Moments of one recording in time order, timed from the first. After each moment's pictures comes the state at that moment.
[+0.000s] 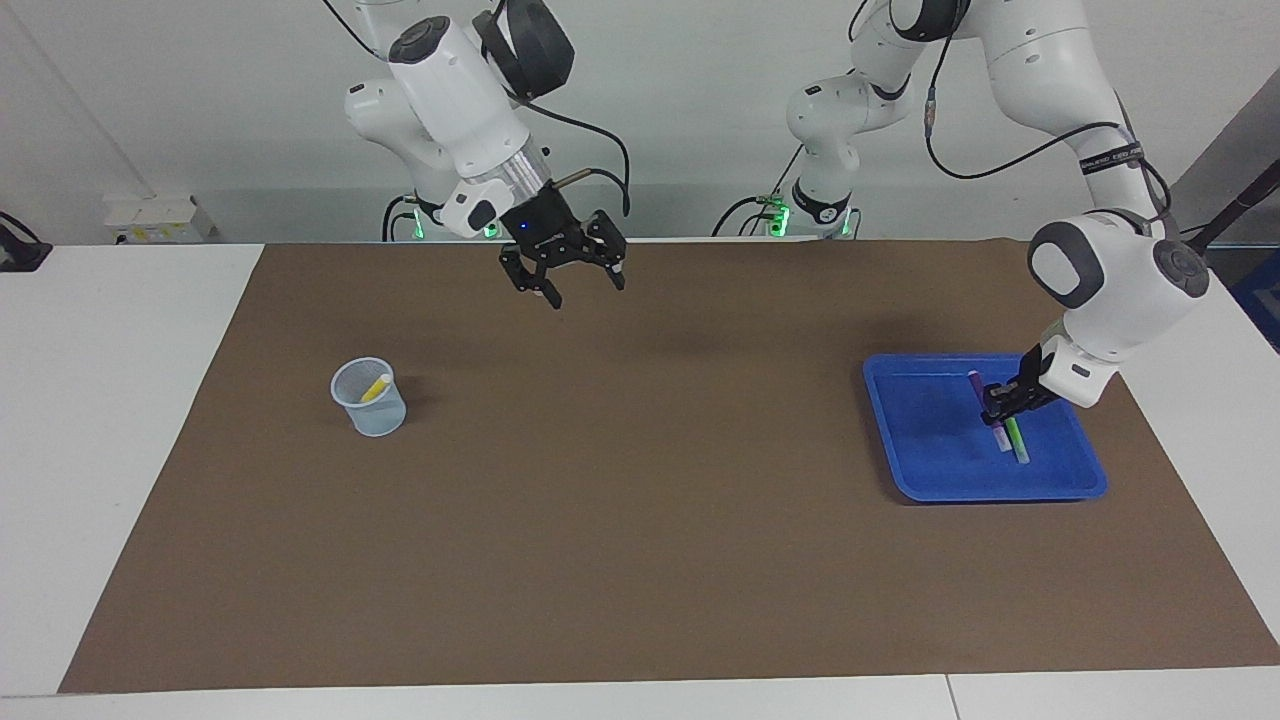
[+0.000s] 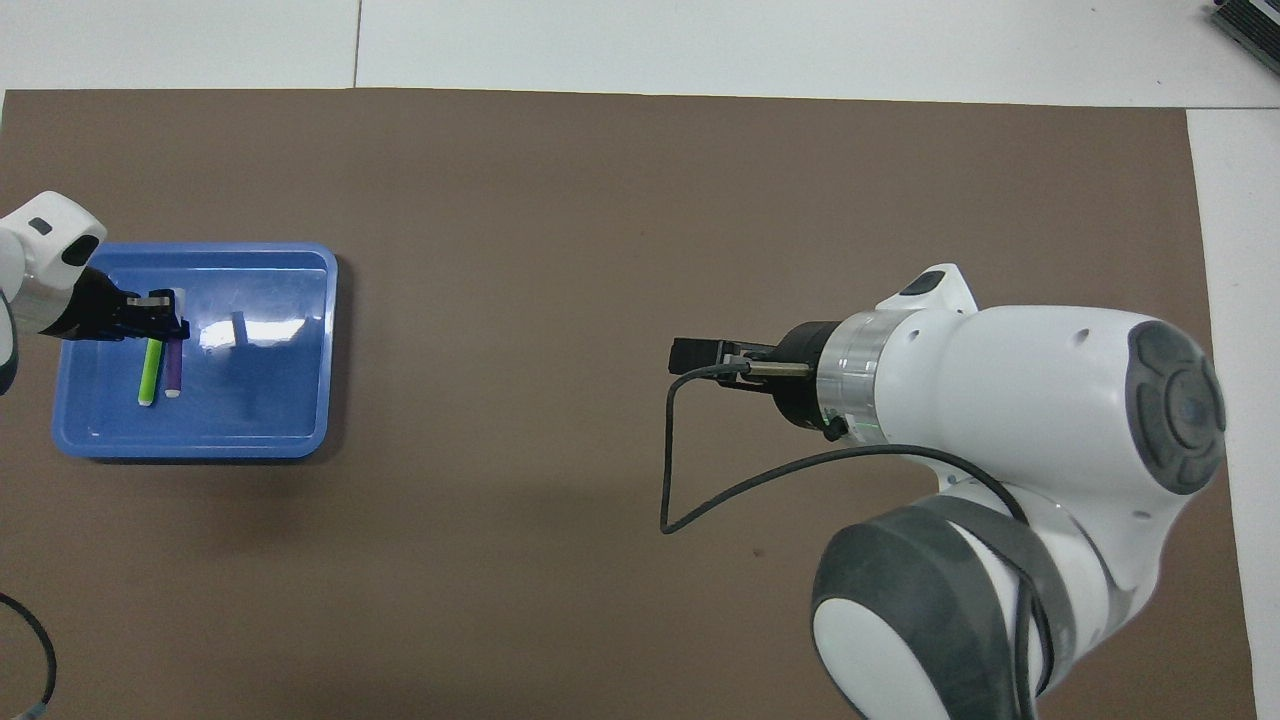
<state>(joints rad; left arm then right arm) 0.24 0.27 -0.08 -1.85 -0.10 2.07 0.09 0.35 -0.08 0.11 -1.96 0.42 2.24 0.42</state>
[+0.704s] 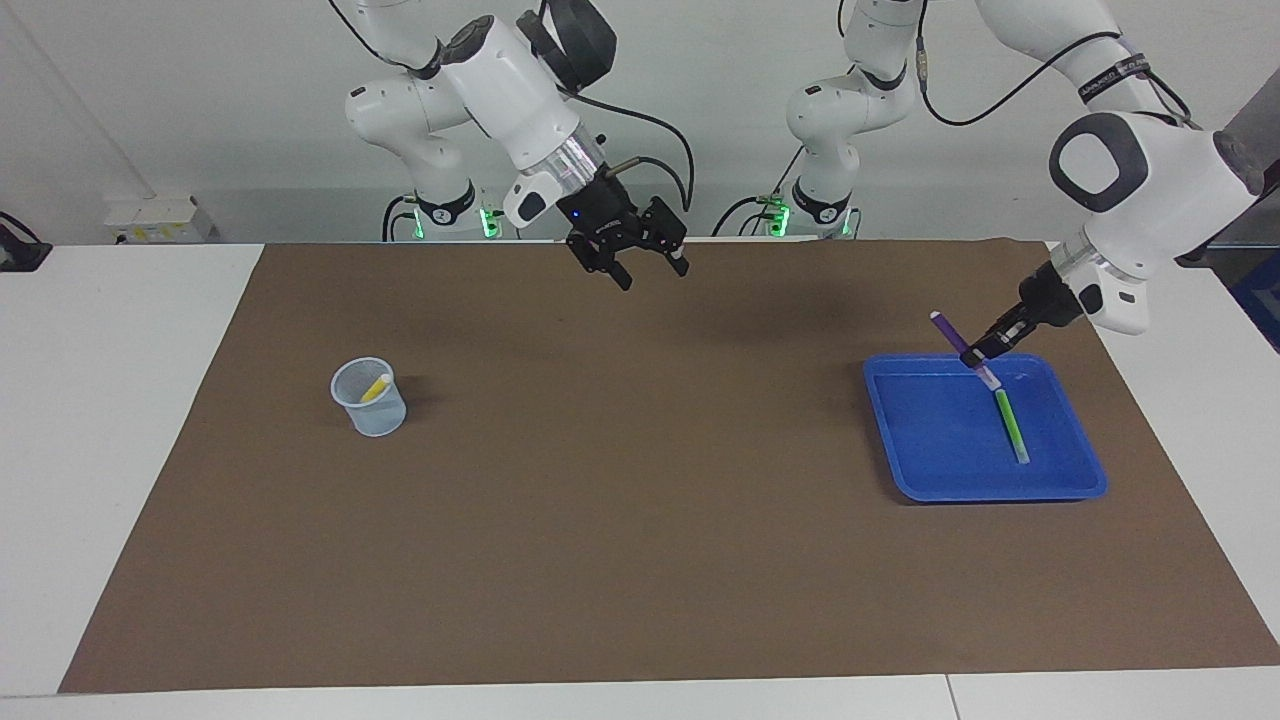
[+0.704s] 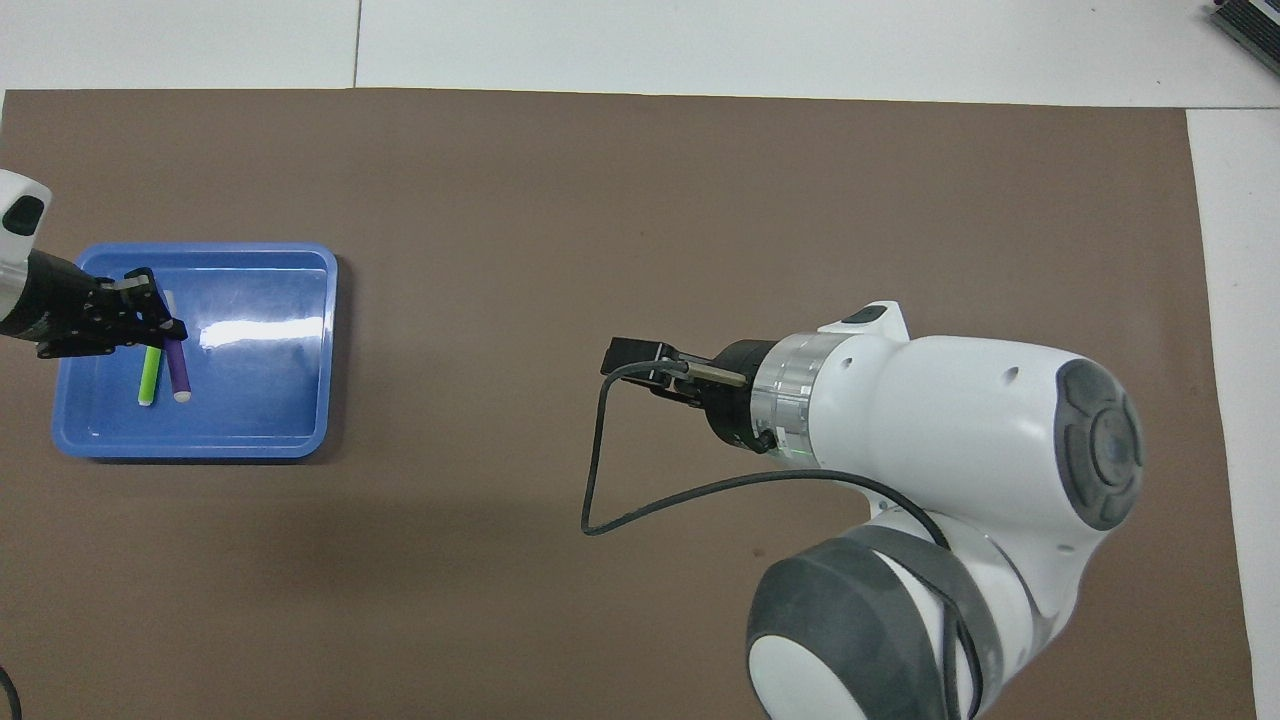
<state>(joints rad) 0.24 0.08 -0.12 -1.81 -0.35 1.83 -0.54 0.46 -0.05 0.11 -1.97 0.59 2.41 0.65</state>
